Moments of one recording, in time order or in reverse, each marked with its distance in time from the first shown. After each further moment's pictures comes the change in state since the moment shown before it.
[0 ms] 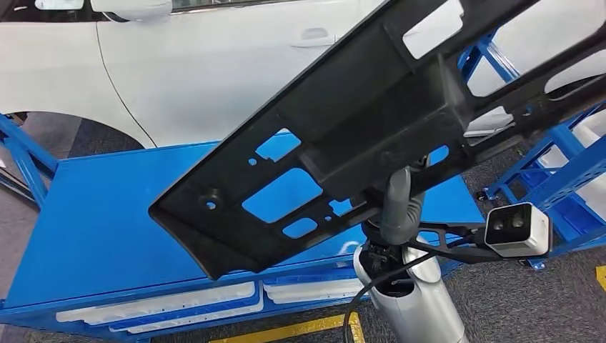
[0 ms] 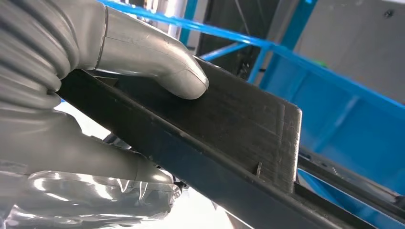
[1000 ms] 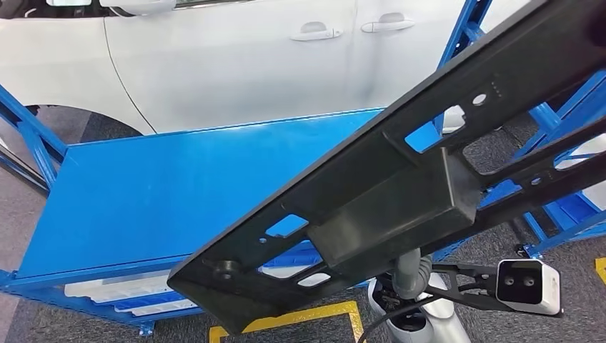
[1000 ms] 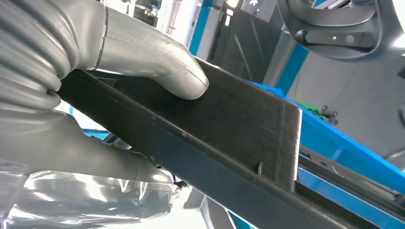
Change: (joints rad) left arm -0.002 0.001 0.013 0.000 0.006 0.034 0.005; right arm 0.160 -0.075 0.004 -0.068 0.070 0.156 -0.077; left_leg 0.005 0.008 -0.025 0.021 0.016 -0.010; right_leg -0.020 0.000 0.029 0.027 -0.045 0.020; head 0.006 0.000
